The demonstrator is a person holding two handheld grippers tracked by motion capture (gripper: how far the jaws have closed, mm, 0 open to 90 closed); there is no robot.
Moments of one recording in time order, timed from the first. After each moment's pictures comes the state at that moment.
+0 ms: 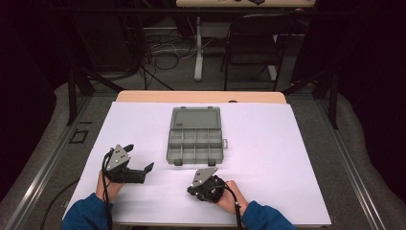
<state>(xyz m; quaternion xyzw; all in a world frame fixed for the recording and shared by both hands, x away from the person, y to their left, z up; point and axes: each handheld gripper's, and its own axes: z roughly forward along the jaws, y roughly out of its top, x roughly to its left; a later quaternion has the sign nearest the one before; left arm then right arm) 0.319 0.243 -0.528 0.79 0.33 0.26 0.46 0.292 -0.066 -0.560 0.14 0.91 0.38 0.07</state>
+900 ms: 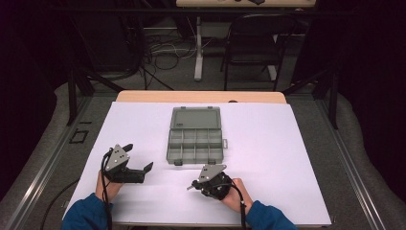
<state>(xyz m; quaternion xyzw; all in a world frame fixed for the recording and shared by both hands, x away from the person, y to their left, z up) 0.318 0.244 -0.527 0.78 0.33 0.26 0.46 0.291 -0.082 -0.541 0.16 0.90 0.40 0.11</state>
